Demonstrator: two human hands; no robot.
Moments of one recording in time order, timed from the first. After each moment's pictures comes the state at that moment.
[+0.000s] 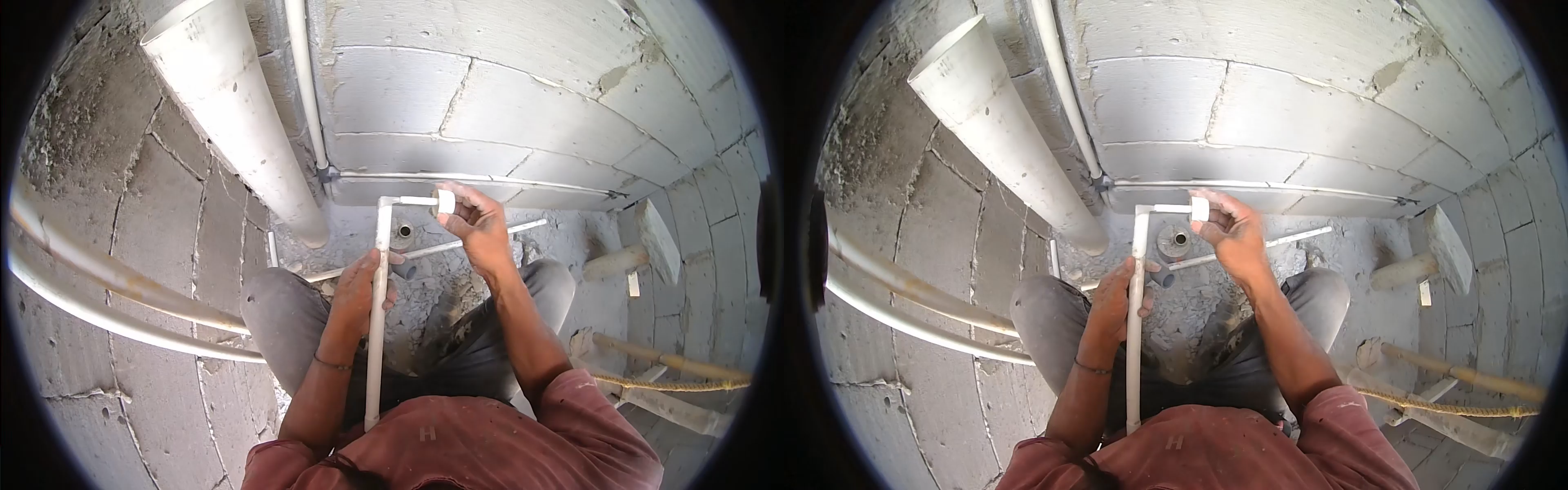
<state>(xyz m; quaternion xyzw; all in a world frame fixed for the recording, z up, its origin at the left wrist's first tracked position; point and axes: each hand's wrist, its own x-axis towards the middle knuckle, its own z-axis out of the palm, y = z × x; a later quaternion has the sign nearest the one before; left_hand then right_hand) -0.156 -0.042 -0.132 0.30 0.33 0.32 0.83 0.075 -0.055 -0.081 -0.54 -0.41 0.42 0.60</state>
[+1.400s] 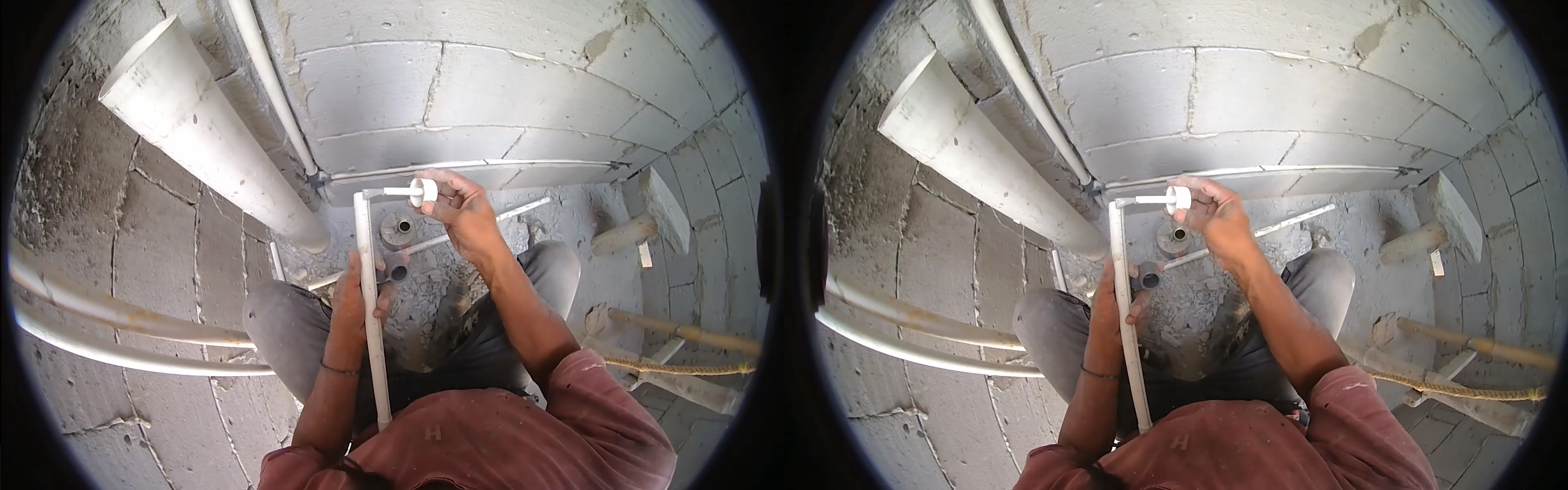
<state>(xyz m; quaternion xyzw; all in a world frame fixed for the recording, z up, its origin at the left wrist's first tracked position) -0.150 -0.044 -0.133 0.20 0.28 0.36 0.87 0.078 -0.036 -0.097 -0.49 -0.34 0.49 0.64</state>
